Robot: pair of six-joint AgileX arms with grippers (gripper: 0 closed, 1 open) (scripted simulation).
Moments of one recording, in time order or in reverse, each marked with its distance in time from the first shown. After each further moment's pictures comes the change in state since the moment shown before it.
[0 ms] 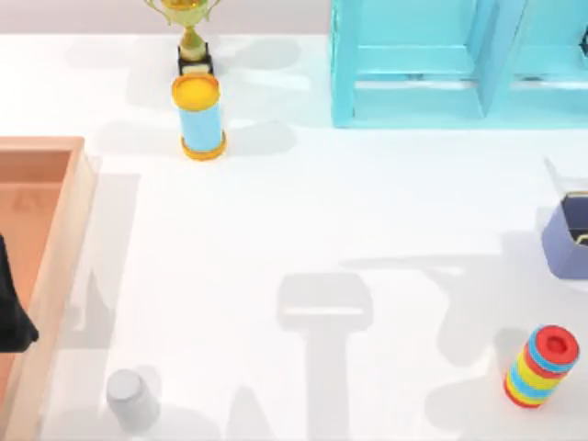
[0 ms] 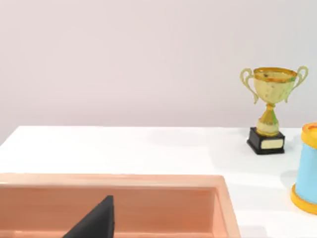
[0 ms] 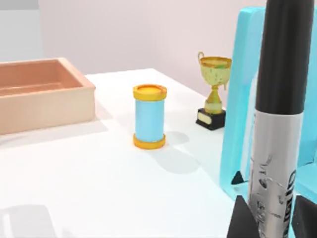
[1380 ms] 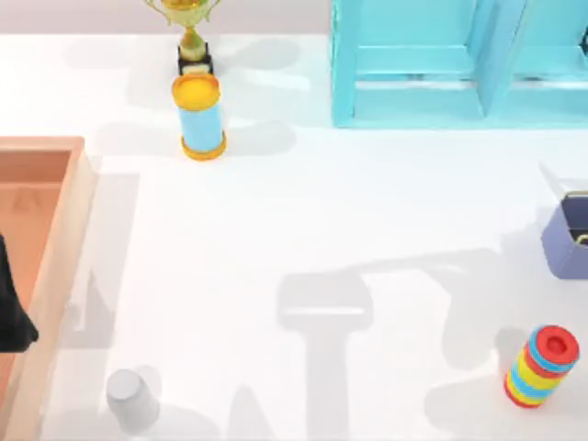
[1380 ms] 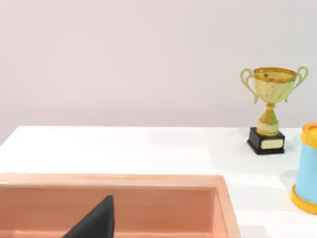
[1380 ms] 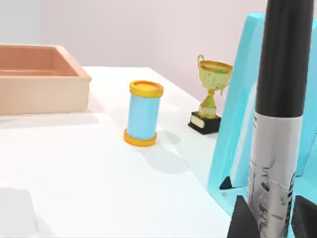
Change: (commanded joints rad) left arm 0.000 0.000 0.000 0.000 0.000 0.000; right arm 0.001 0.016 0.056 -0.198 -0.065 -0.147
